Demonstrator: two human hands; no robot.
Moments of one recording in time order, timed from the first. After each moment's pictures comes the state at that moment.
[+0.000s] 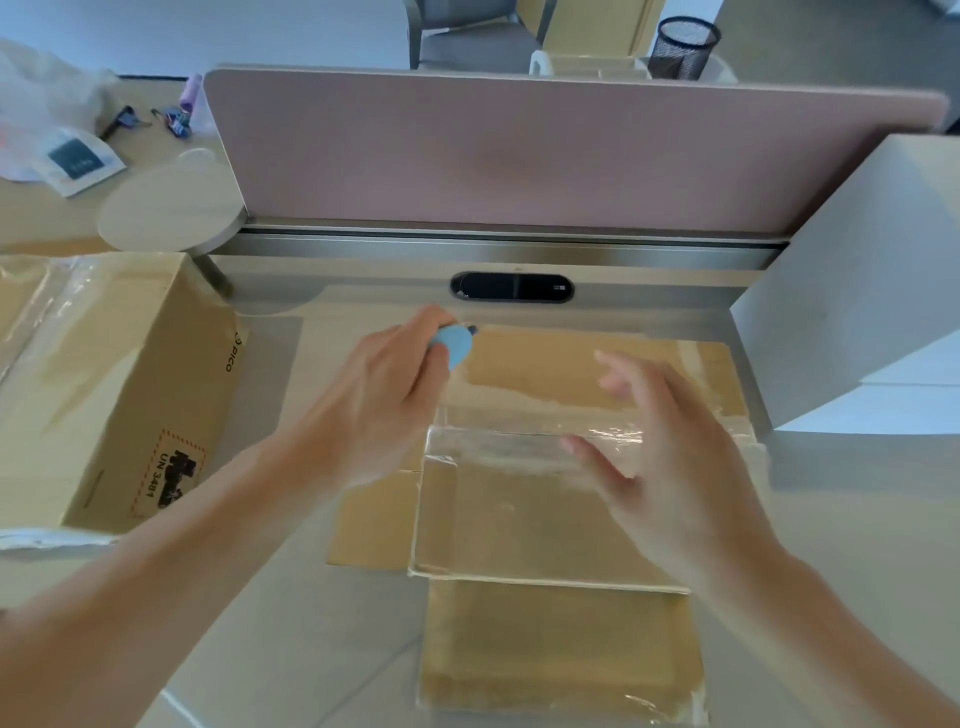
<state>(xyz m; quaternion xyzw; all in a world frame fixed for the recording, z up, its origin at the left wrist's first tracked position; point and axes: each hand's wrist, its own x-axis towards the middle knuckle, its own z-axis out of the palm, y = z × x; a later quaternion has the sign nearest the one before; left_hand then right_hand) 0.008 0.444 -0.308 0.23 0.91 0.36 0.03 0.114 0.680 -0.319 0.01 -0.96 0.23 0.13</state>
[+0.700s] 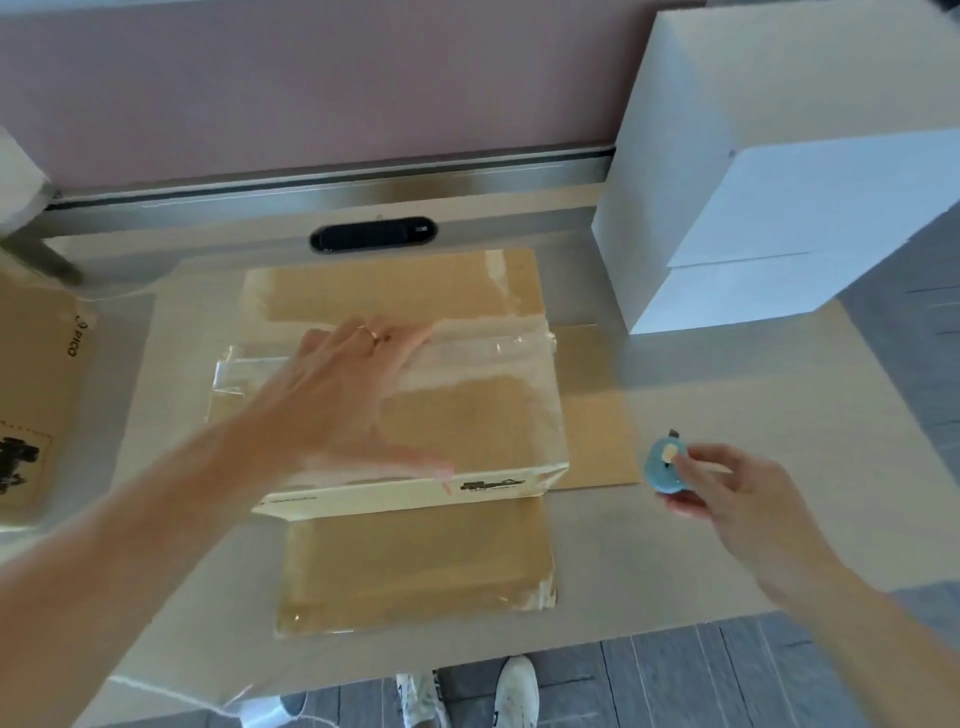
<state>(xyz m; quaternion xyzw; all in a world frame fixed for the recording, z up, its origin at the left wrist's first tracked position) 0.089 0.573 -0.320 0.36 0.92 0.03 0.14 0.279 0.894 -0.408 -0.39 -0.69 0.61 -0.01</state>
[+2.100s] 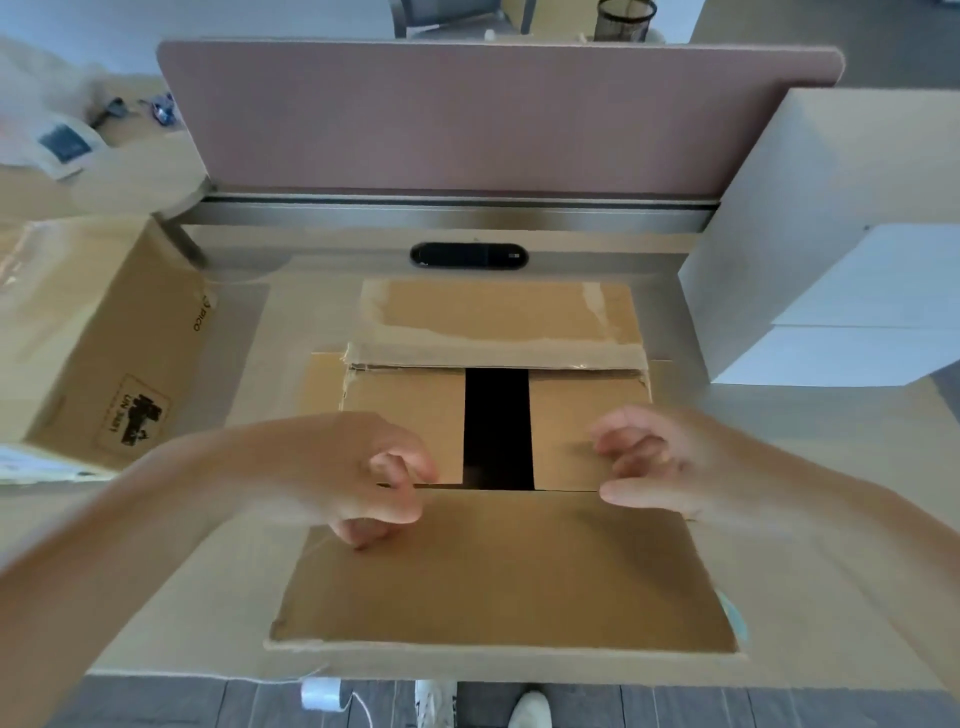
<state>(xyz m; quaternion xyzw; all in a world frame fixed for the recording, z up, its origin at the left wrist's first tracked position) 0.103 0.470 -0.297 0.19 0.81 0.27 0.48 0.180 0.806 -0.320 -0.02 -0.86 0.42 -0.30</state>
